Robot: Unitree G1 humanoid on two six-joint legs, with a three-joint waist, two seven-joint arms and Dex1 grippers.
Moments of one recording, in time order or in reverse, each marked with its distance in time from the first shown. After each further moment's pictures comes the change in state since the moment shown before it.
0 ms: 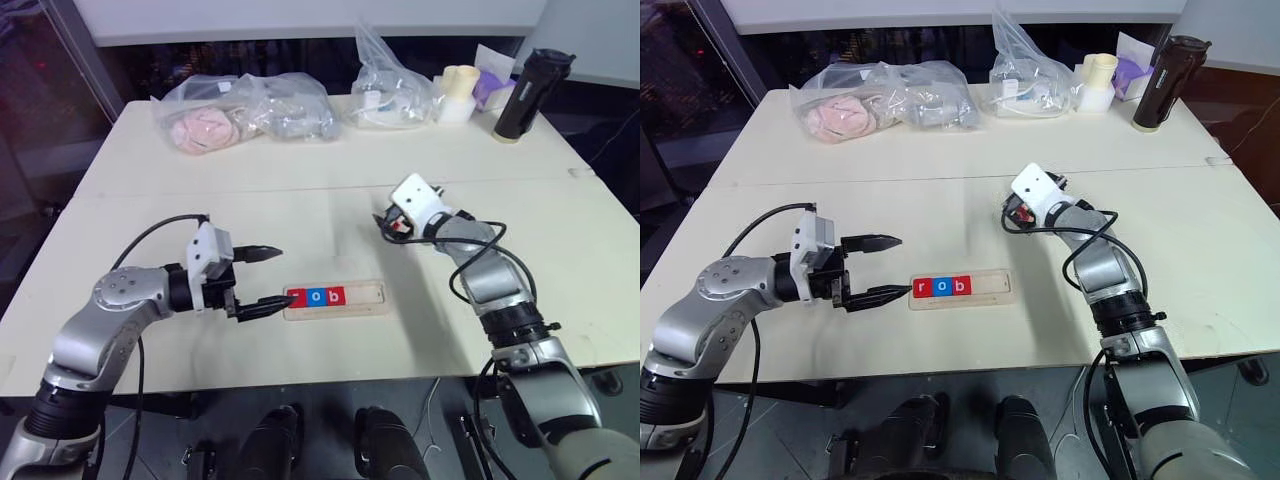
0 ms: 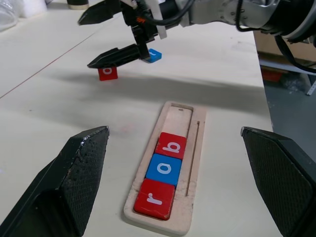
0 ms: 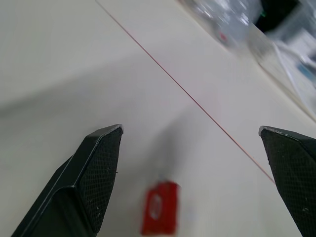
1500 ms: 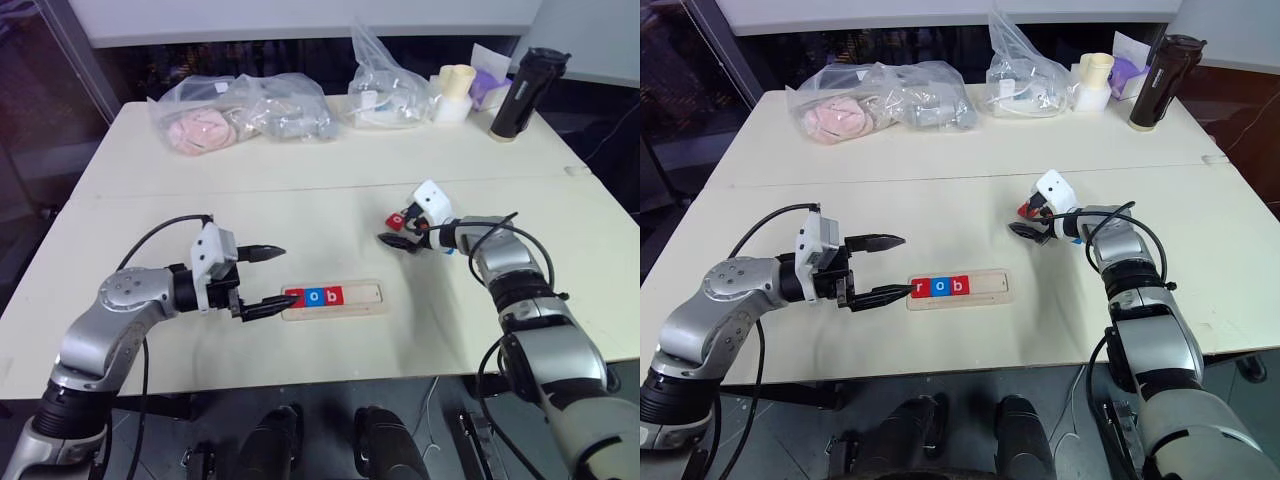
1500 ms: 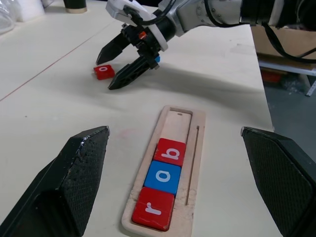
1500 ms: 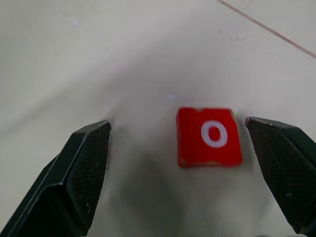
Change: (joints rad) left arm -0.001 -0.028 -0.005 -0.005 0.021 -0.001 0.009; right arm -0.240 -0.031 -0.042 0.616 0.160 -0.142 0.402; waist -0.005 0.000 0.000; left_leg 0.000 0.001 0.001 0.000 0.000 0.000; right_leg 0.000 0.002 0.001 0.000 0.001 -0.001
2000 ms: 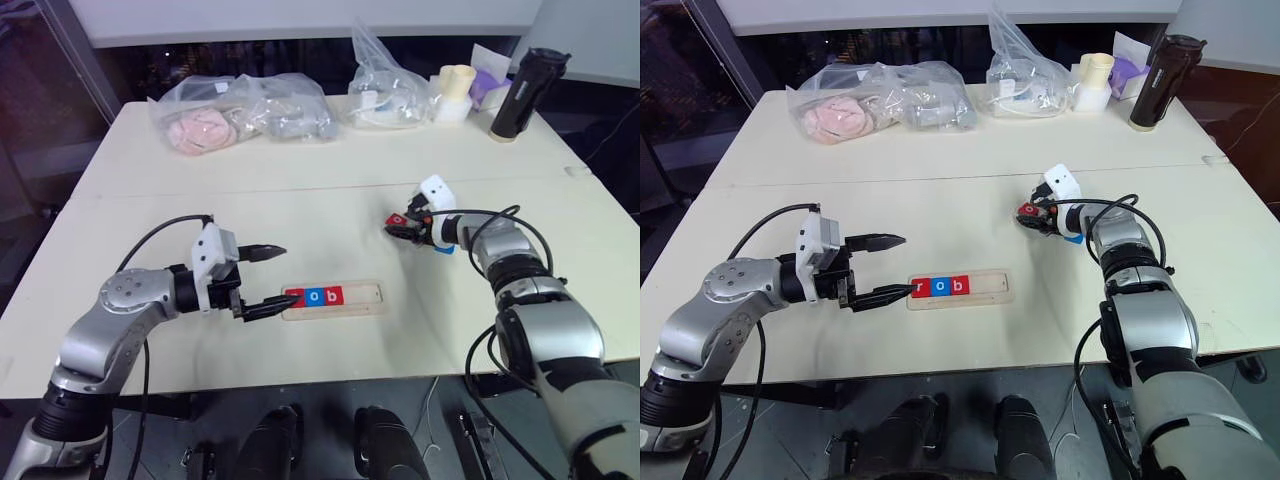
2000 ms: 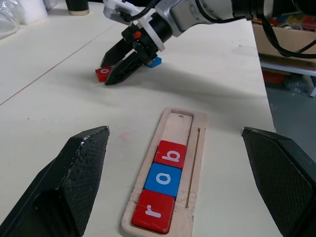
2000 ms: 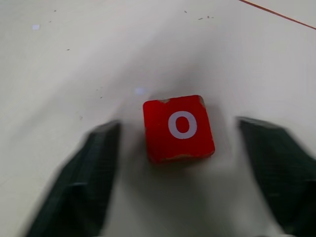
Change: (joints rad) left arm 0.005 -0.004 0.000 -0.016 0.001 0.000 0.018; right arm -0.125 0.024 -0.057 0.236 0.000 0.015 -0.017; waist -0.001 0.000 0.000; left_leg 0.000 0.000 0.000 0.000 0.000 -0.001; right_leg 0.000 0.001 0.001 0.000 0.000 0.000
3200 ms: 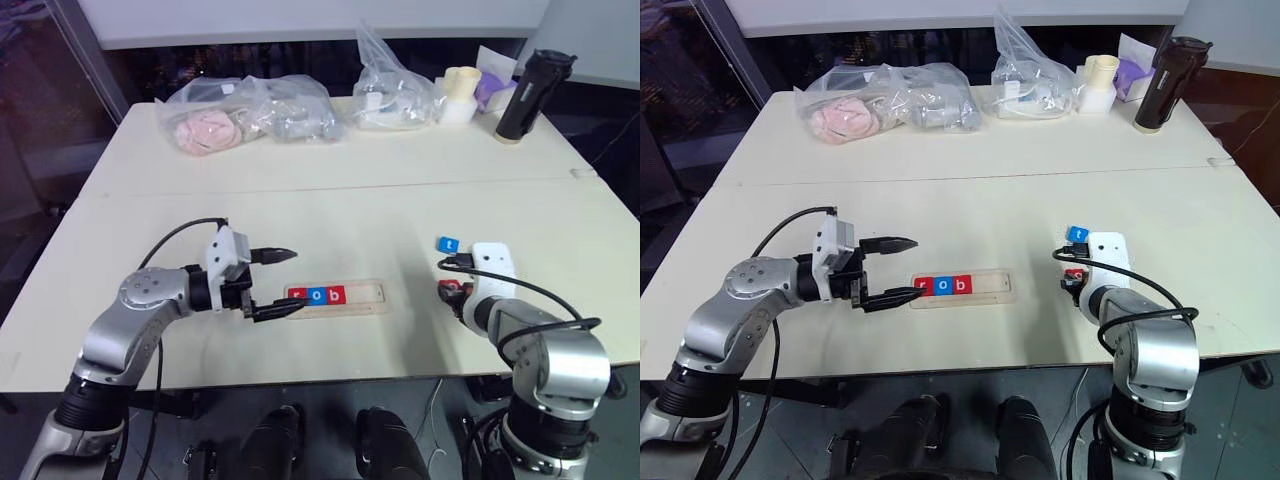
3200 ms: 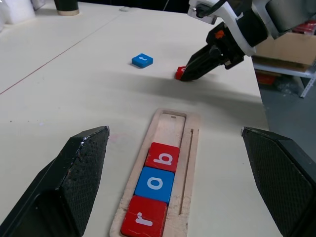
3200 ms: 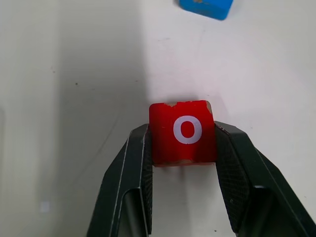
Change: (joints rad) left arm -0.040 -0.054 -0.056 0.077 0.042 -0.043 -0.048; right arm 0.758 0.238 -0.296 -1.832 0.036 1.444 -0.619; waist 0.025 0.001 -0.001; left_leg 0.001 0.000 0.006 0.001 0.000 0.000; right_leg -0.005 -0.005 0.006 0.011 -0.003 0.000
